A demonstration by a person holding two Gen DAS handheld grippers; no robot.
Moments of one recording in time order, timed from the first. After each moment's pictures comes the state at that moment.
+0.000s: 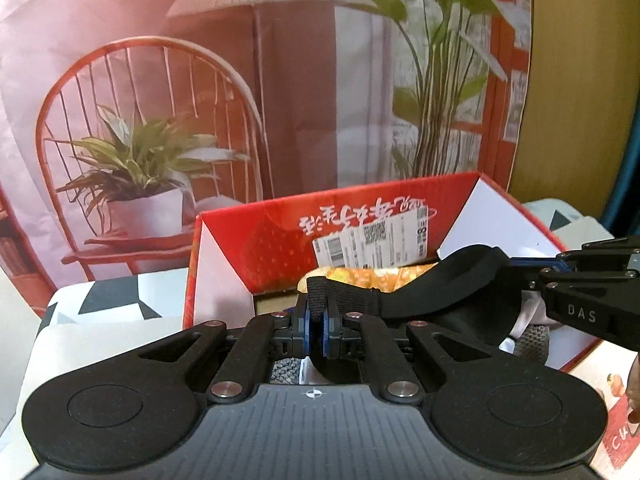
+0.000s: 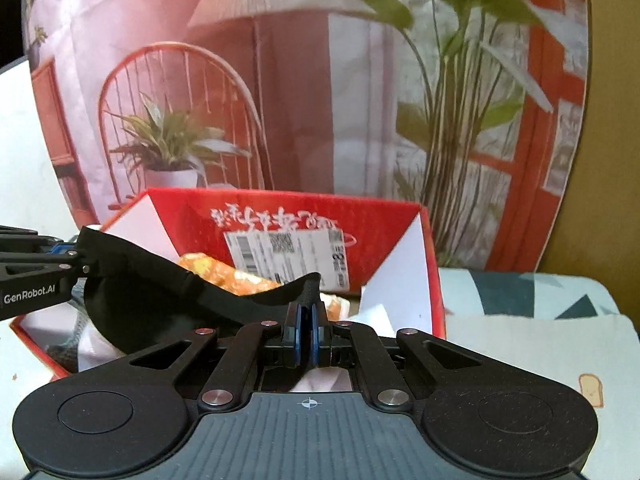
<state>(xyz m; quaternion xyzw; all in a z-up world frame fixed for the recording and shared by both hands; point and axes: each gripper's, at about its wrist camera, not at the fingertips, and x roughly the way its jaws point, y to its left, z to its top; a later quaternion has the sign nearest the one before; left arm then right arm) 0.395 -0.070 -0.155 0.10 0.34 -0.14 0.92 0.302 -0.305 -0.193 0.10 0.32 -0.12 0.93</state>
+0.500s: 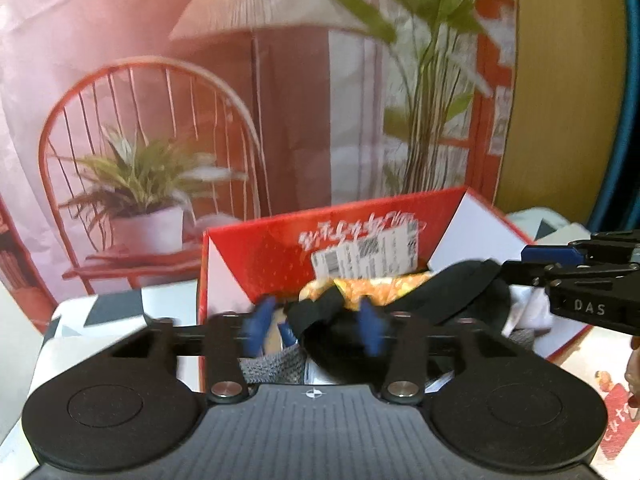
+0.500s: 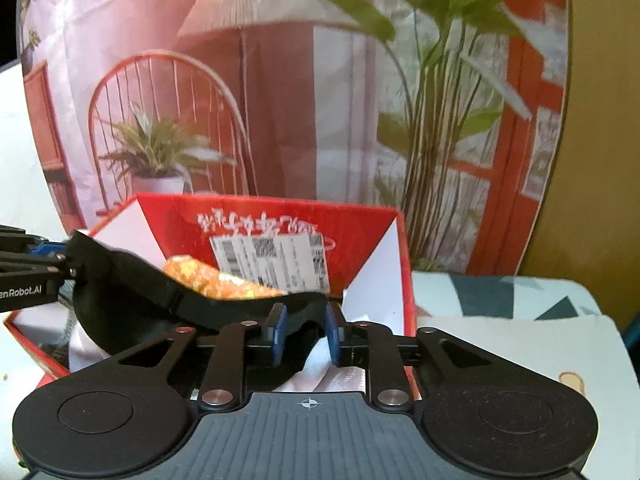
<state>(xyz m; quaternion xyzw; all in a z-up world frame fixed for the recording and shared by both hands) 0.375 -0.057 -0.134 0.10 0.30 -0.17 0.93 0.280 -0.303 -0.179 0.08 0.29 -0.14 0.94</state>
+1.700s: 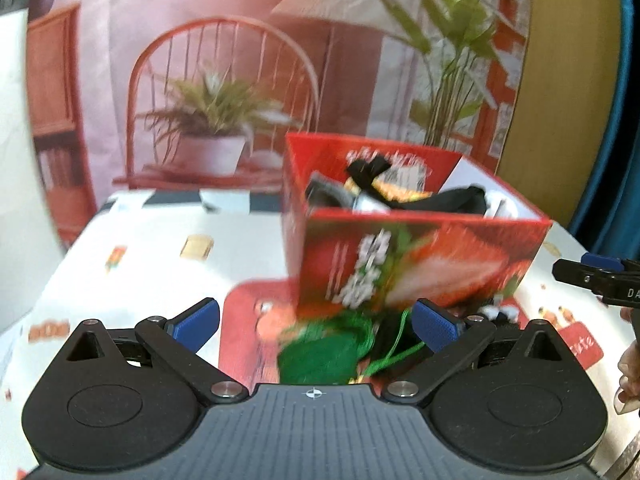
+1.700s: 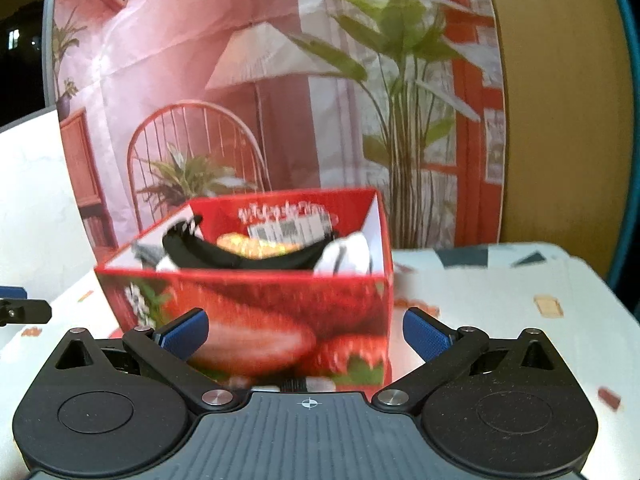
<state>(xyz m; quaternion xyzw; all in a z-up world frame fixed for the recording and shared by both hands) 0.223 0.057 -0.171 0.00 0.32 -0.13 0.94 0.131 -0.254 -0.208 0.12 0.22 -0.13 0.96</state>
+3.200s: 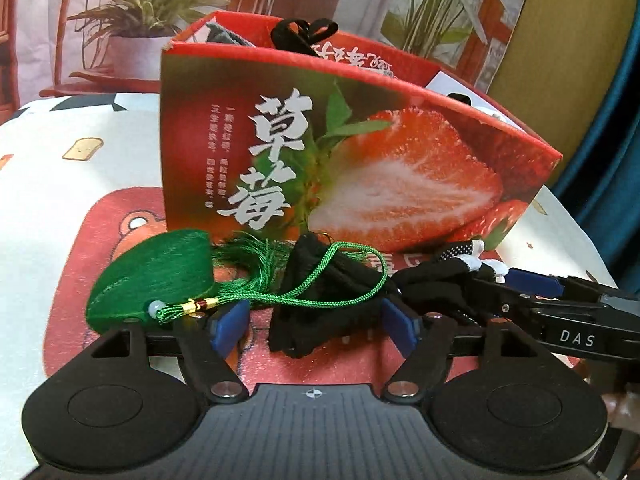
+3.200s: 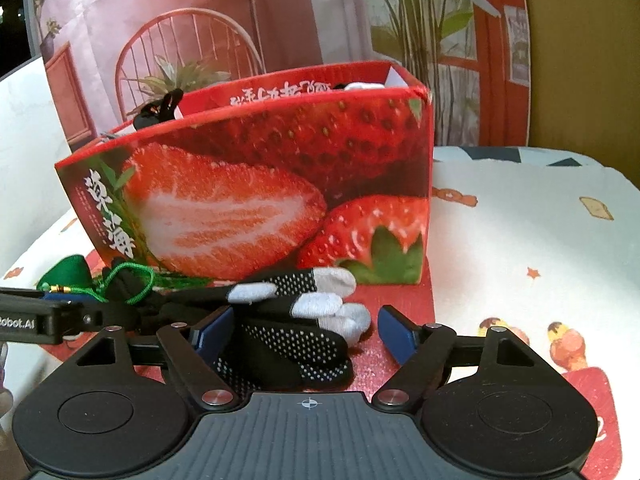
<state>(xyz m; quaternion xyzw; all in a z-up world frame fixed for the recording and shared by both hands) 0.274 -0.014 -0.258 -0.04 0.41 -0.19 0.89 0.171 -0.252 -0.289 0.15 0.31 -0.11 0.93</state>
